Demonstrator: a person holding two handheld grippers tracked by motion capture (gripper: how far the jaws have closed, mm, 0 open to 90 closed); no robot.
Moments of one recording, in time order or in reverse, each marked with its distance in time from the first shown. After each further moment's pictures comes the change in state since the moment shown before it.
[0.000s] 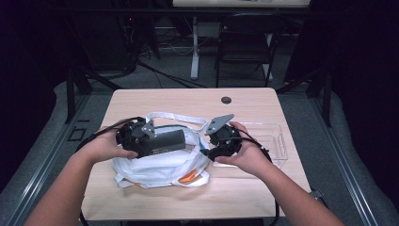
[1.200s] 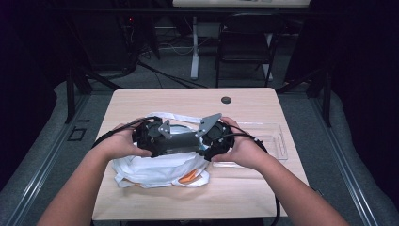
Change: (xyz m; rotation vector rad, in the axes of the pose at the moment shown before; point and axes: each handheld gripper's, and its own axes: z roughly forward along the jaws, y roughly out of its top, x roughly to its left) left arm -0.007 0.040 0.006 -0.020 -0.012 0.082; right arm 0.003 0.021 0.006 0.031 0.013 -0.188
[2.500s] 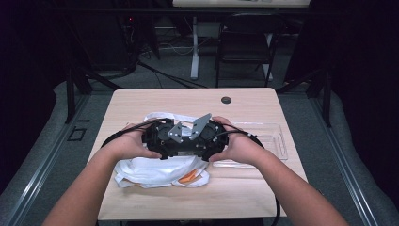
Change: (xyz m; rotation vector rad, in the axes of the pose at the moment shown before) left arm -0.016 0.031 -0.006 -0.074 0.006 0.113; right arm 0.000 0.011 0.011 0.056 0.049 -0.092
